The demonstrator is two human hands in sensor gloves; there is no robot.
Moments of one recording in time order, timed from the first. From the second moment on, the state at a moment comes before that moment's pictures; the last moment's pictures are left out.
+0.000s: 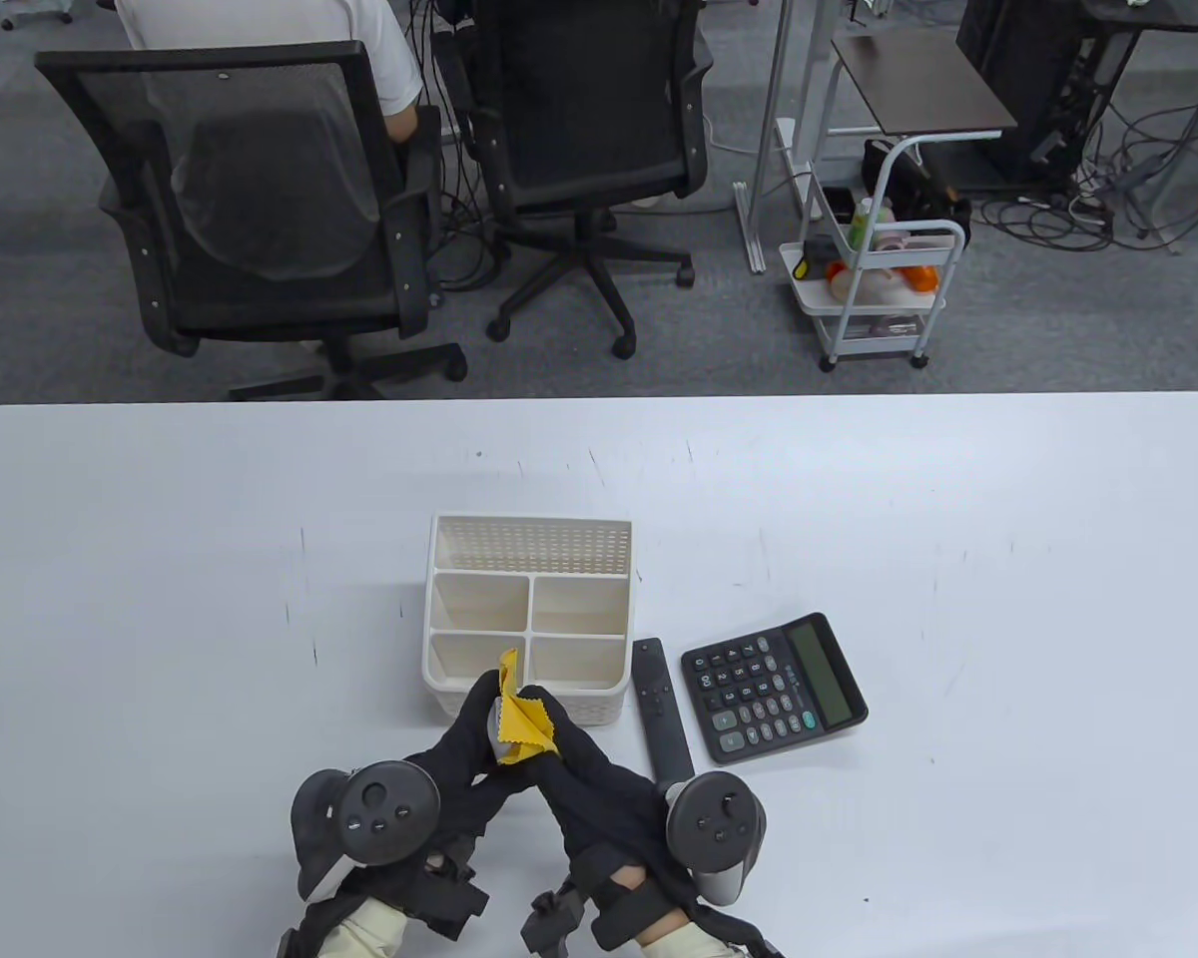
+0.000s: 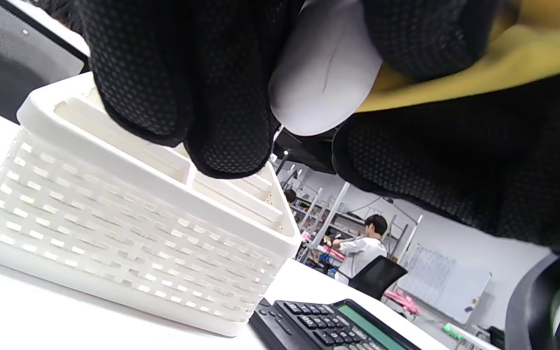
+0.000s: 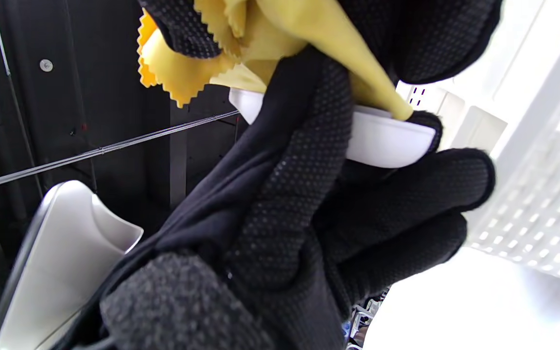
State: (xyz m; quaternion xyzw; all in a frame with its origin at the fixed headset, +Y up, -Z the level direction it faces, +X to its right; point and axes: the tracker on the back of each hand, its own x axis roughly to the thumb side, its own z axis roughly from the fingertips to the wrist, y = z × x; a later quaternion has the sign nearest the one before) left_hand -0.186 -0.691 -0.247 0.10 -0.18 0.28 0.94; right_hand 0.015 -0.708 -0.244 0.20 -0.11 0.72 0.65
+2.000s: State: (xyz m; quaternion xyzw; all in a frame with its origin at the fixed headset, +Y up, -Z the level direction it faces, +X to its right) left_hand -0.206 -0.703 -0.256 0.05 -0.12 0.48 0.87; right_hand 0.011 -0.709 -0.244 0.21 -0.10 0.73 0.64
